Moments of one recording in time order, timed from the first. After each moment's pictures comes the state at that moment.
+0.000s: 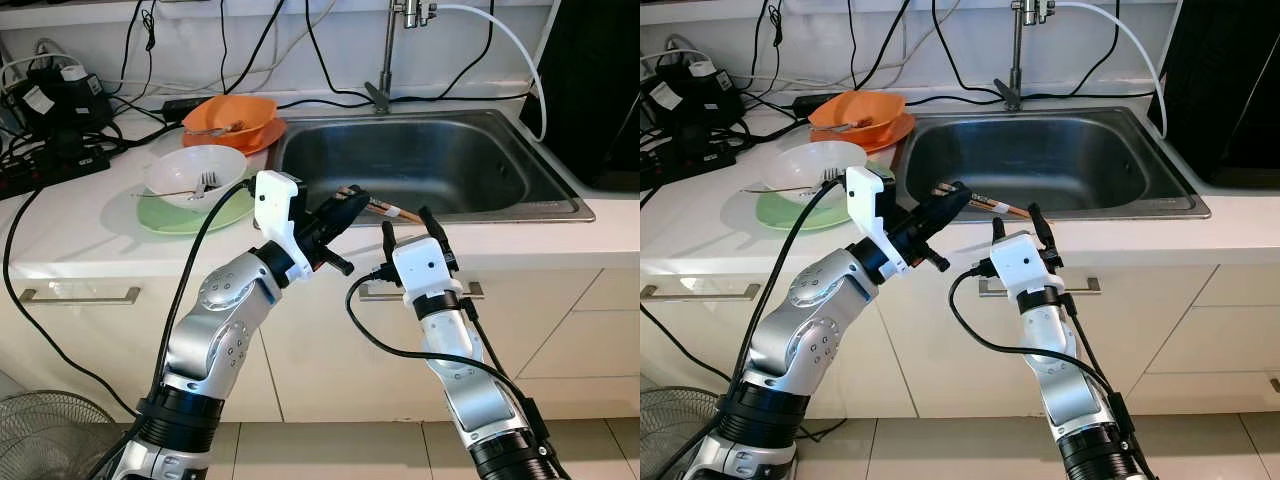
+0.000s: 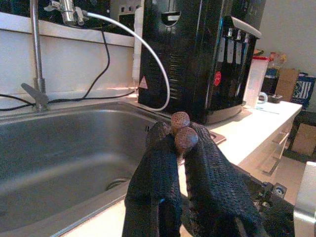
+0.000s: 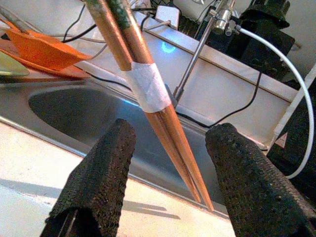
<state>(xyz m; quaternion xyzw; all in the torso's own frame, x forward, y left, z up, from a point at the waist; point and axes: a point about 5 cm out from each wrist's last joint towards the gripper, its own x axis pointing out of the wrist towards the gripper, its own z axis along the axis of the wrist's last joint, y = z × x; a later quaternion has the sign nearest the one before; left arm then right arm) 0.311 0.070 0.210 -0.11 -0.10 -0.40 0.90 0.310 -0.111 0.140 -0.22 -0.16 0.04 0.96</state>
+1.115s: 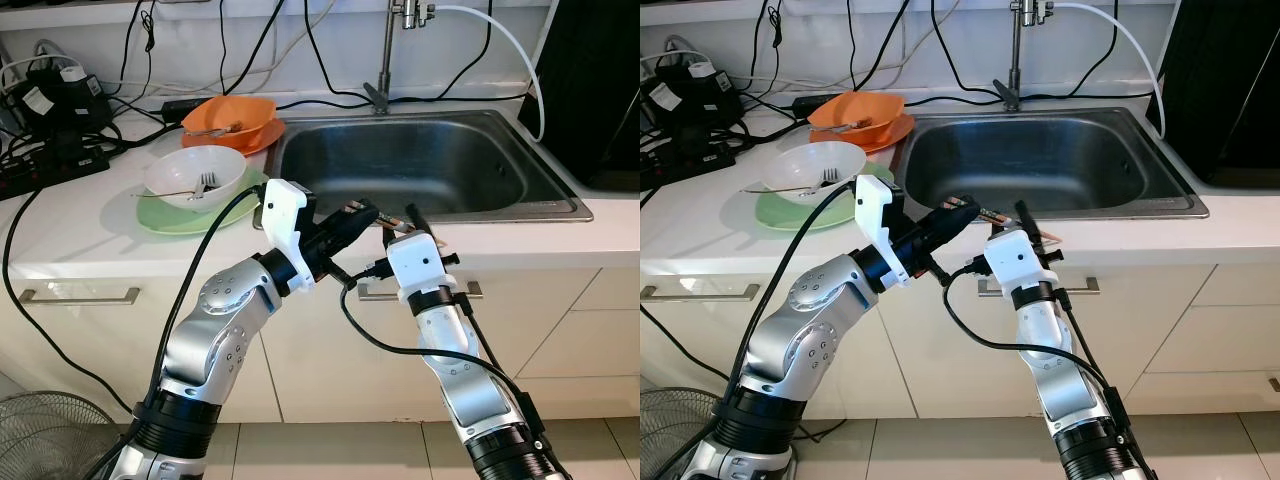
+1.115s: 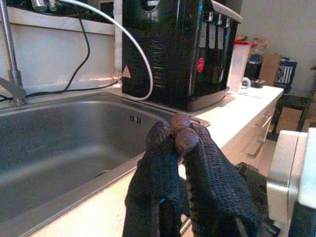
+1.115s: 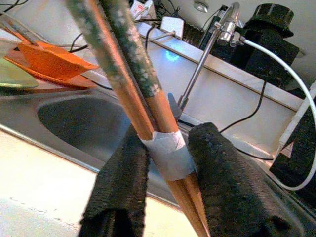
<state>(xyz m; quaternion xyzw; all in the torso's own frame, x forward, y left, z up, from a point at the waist) 0.305 0.067 0.205 -0.09 -0.08 -0.44 0.89 0.312 -0.105 0.145 -0.22 -0.17 0.06 0.96</state>
